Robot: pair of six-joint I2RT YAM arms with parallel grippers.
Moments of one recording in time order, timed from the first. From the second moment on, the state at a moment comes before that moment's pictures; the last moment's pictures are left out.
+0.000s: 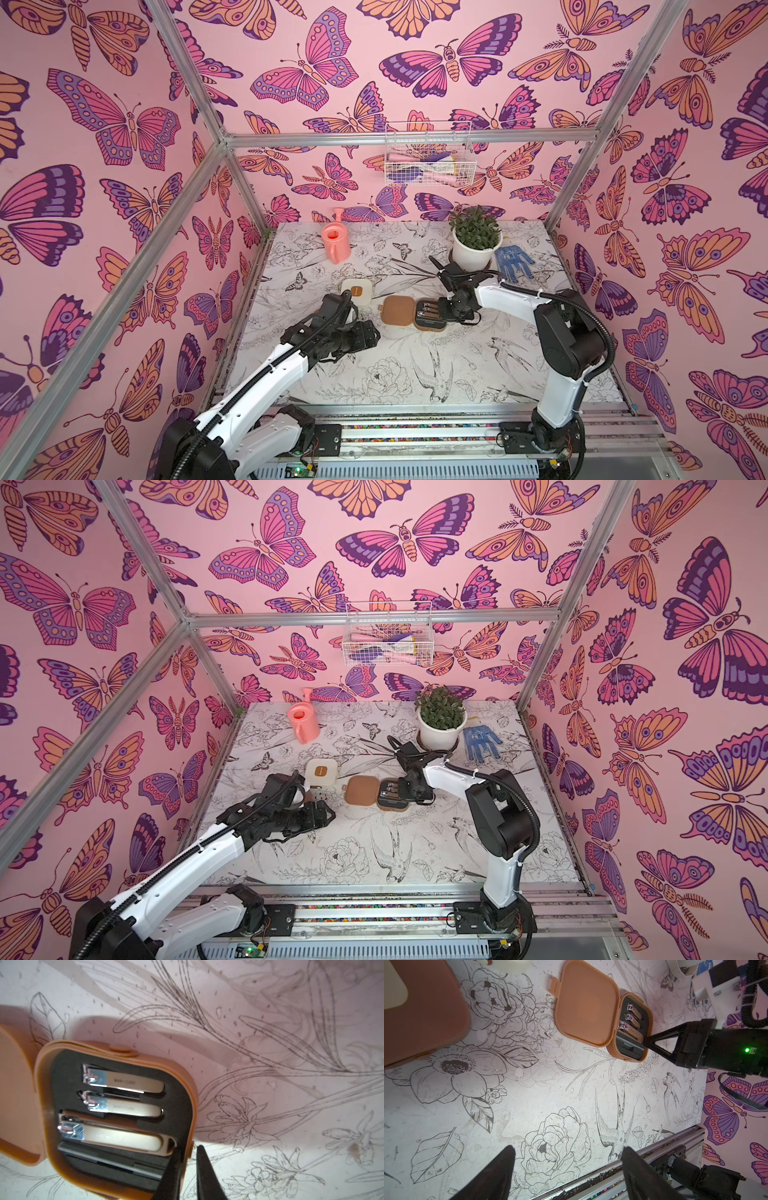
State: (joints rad) left arm -0.49 1.04 0.73 -0.66 0.24 -0.71; right arm 0.55 1.86 1.21 -0.66 0.00 0.55
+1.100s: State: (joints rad) left arm -0.42 1.28 0.76 -0.50 0.23 -0.70; right arm 0.49 1.71 1.17 -0.68 -0.08 0.52
